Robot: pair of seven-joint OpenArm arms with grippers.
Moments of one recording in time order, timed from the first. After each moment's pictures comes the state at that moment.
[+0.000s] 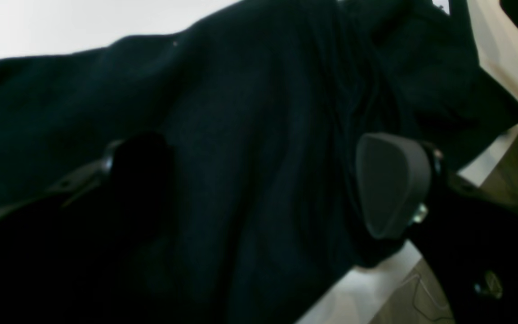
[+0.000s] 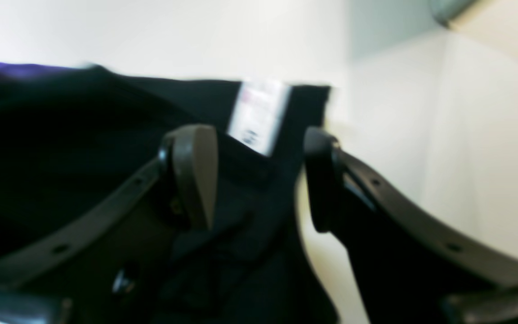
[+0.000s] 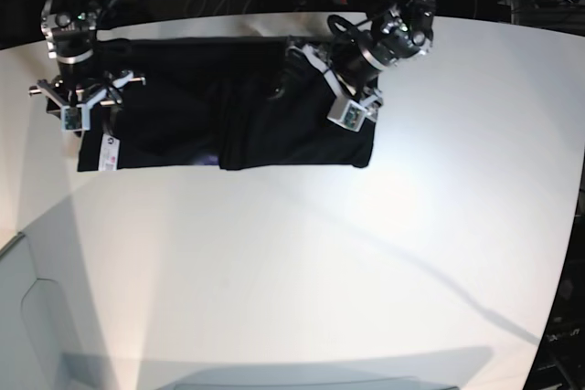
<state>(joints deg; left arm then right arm) 22.4 -7.3 7.4 105.1 -23.0 -24.3 34.1 -18.4 -10.0 40.6 113.5 -8.9 39.7 -28.6</state>
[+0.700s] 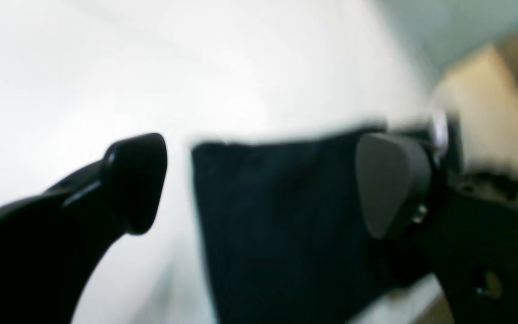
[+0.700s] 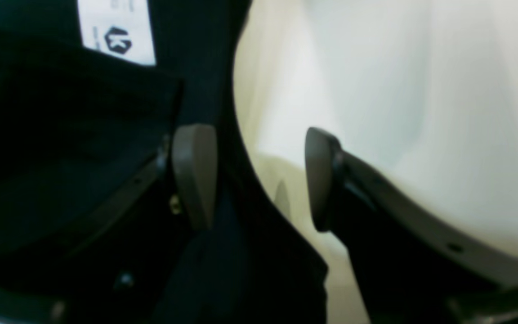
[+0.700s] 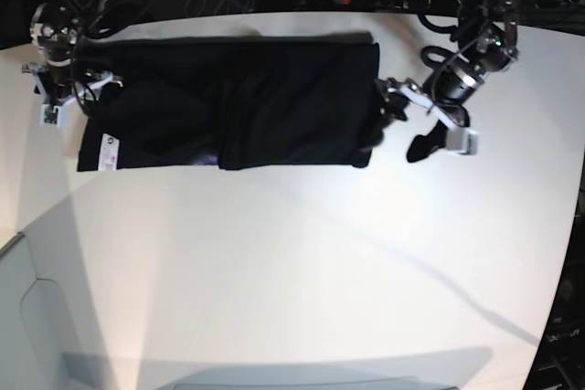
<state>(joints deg) 22.5 -18.3 -6.3 108.4 -45.5 -23.2 34.4 -9.8 -10.2 52.4 102.8 -8.9 39.7 -38.4</state>
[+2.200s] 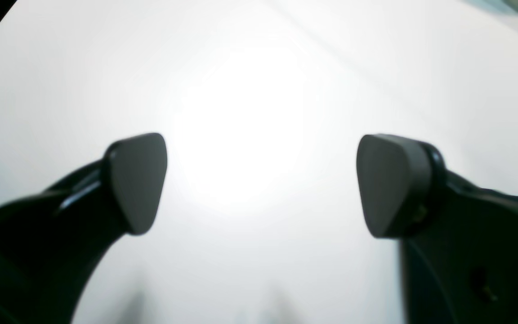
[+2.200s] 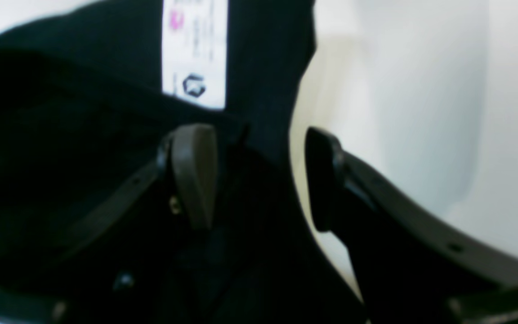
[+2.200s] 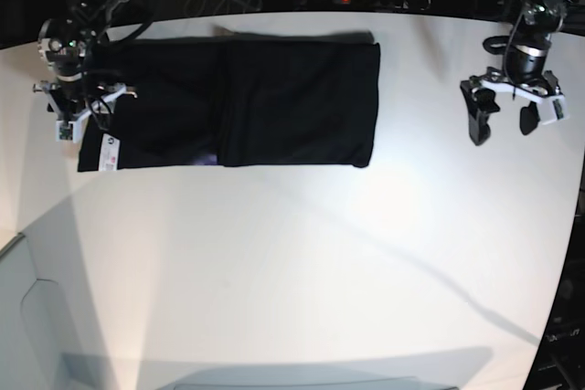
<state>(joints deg) 26.2 -10.2 -41.5 107.8 -39.1 -24.5 34.3 -8.8 -9.9 46.3 102.2 -8.7 39.7 -38.9</state>
